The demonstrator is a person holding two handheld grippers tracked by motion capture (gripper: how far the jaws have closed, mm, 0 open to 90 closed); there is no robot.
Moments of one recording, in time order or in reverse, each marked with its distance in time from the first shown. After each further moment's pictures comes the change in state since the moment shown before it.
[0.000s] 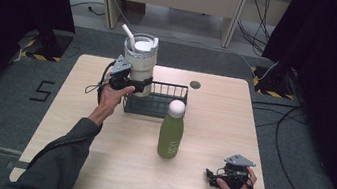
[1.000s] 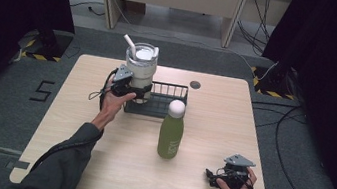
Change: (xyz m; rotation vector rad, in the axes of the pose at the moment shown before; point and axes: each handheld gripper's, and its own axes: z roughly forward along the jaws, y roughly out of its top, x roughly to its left) left arm -0.001 -0.032 0.011 0.032 0.022 -0.026; right arm 0.000 0.000 0.000 0.000 0.002 -0.002
